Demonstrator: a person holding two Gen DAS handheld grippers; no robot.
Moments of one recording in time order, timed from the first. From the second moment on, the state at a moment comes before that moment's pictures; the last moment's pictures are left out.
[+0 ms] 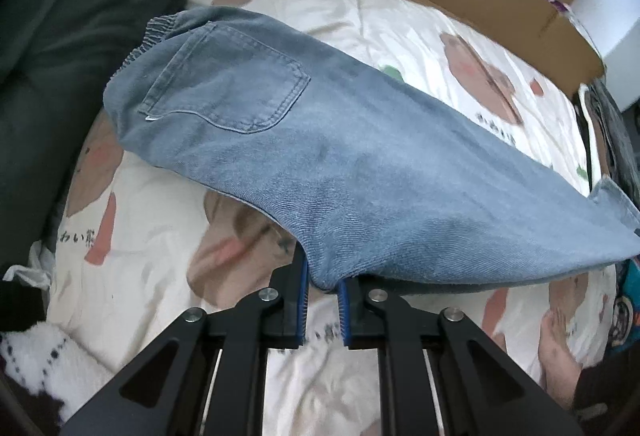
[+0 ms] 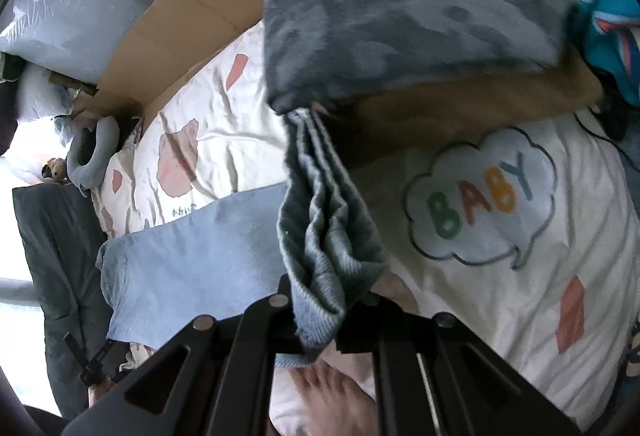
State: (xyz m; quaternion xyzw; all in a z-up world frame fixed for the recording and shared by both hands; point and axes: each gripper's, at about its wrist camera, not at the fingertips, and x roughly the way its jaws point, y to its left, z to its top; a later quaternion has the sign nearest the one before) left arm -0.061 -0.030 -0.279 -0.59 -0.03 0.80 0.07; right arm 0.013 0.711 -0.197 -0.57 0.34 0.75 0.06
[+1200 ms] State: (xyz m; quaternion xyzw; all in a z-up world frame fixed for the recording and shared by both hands) left arm -0.007 -0.021 -0.318 -0.71 -0.03 0.70 0.06; right arm 0.190 0.754 -0.315 -0.68 0.37 0.61 0.18
